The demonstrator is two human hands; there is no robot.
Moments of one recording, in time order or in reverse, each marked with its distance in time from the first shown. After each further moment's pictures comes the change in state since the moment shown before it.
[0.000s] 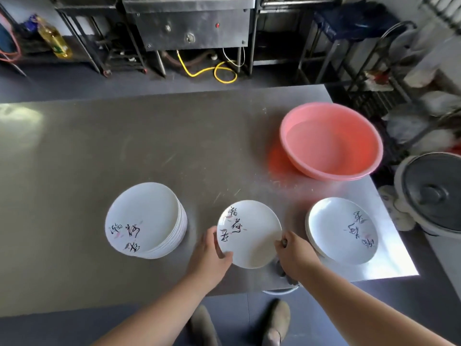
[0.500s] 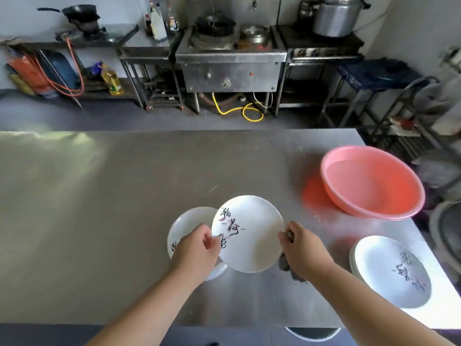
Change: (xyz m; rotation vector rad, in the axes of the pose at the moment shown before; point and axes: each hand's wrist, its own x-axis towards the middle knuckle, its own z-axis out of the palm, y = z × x) left_hand -0.009 -0.010 -0.178 -0.026 0.271 0.040; right_hand -0.054 -0.154 -0.004 0.080 -0.013 -0.344
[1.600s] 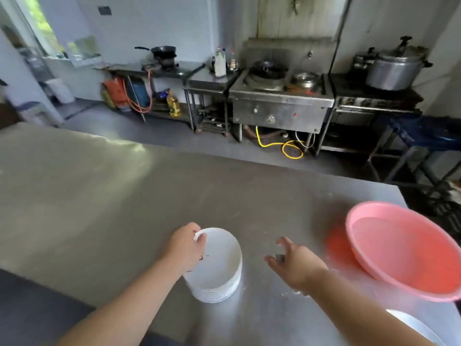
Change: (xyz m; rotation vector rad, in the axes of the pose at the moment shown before) left_hand 0.024 0.013 -0.061 0.155 0.193 -0.237; right_hand 0.049 -0.051 -0.035 -0.518 -0.130 -0.337
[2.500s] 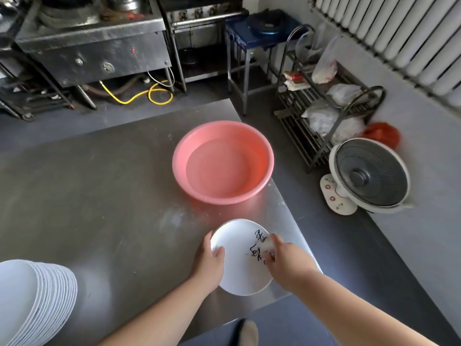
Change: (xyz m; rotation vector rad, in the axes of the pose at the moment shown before) left_hand -0.181 0.232 0.373 -0.219 -0.662 0.128; right_hand -0.190 0.346 0.041 0.146 0.039 0.624
